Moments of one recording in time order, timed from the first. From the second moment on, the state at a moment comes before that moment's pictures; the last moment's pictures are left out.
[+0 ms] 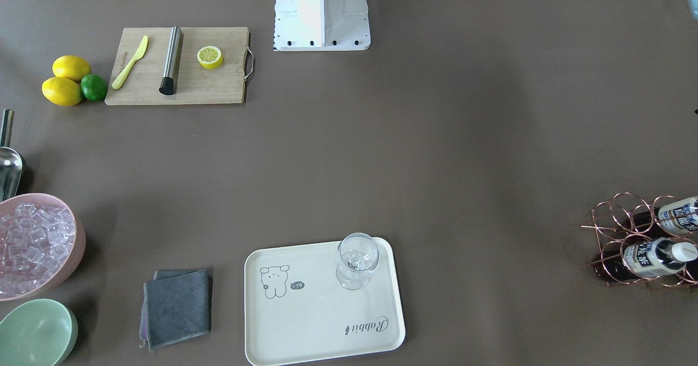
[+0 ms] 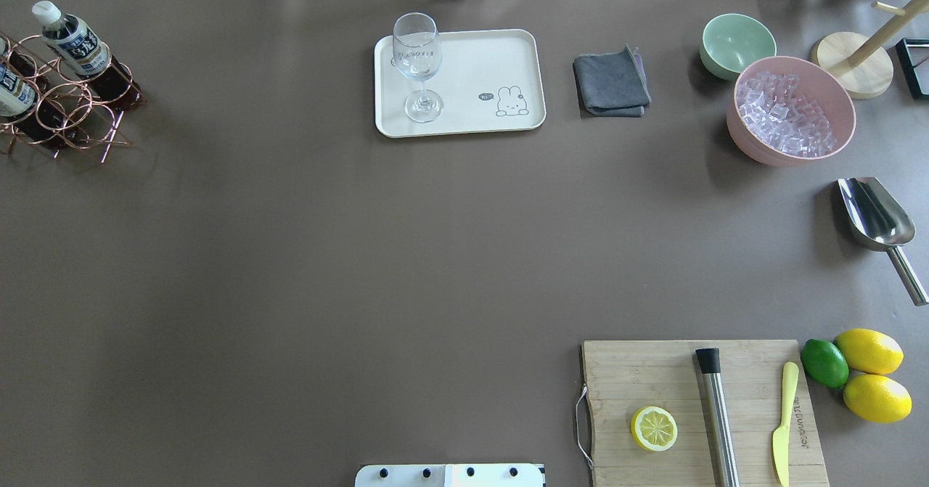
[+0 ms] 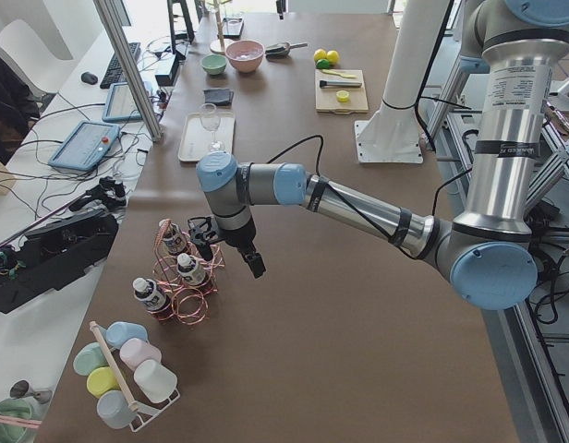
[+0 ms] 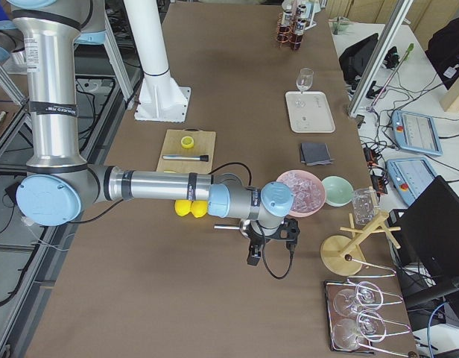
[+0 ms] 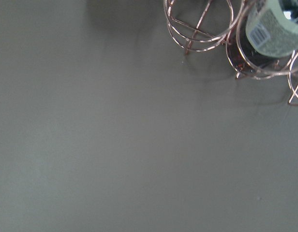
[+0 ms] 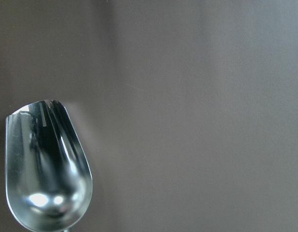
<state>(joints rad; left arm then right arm) -1.45 -1.65 -1.84 -1.19 -2.28 -0.66 1.49 -1.57 1.56 -1.63 2.32 0.12</state>
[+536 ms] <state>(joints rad) -1.44 -1.72 -1.79 -1.31 -2.35 -1.41 1.49 -1.57 1.57 -1.63 2.33 0.12</state>
